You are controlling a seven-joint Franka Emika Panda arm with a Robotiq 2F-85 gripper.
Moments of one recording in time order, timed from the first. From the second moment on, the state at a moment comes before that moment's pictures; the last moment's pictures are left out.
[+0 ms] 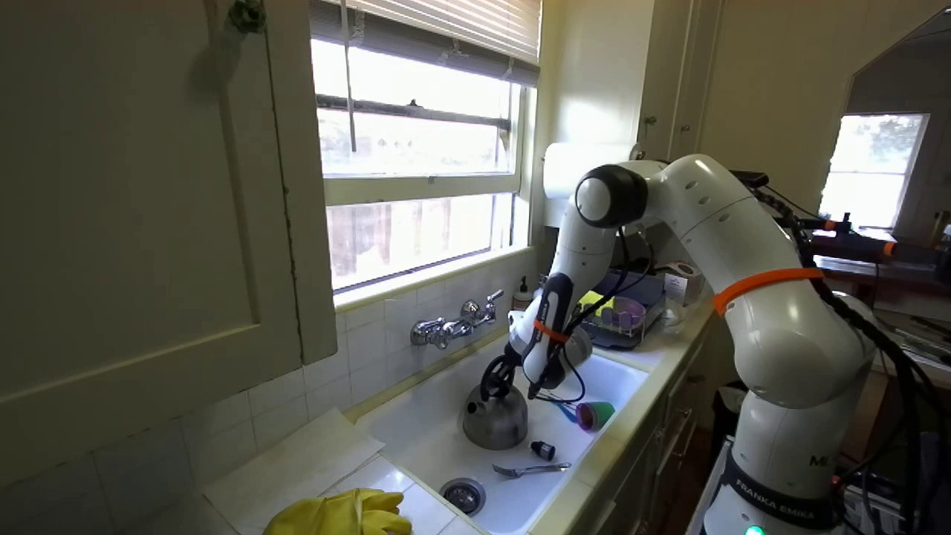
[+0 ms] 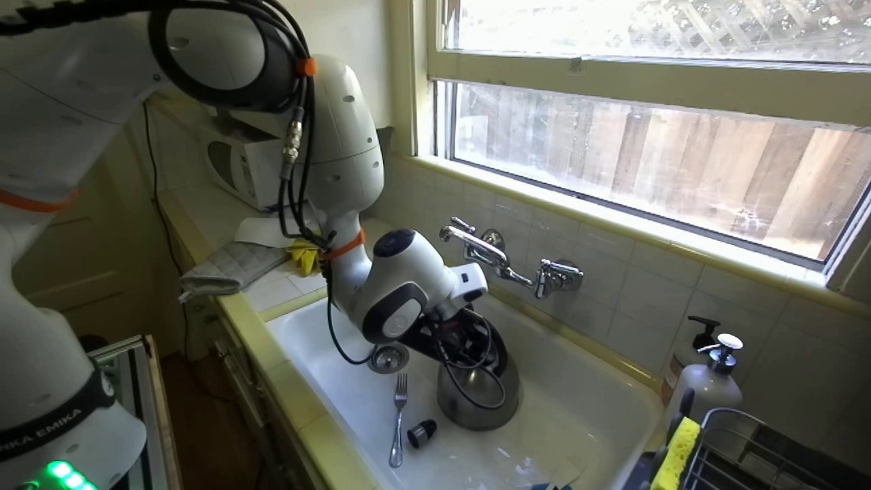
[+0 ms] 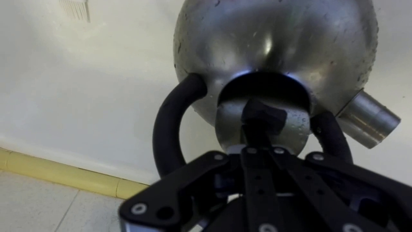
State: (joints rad) arm -0.19 0.76 -0.09 -2.21 -0.21 3.58 -0.24
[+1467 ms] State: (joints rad) arm -0.24 0.74 -0.03 -2.32 -0.21 3.66 -0.11
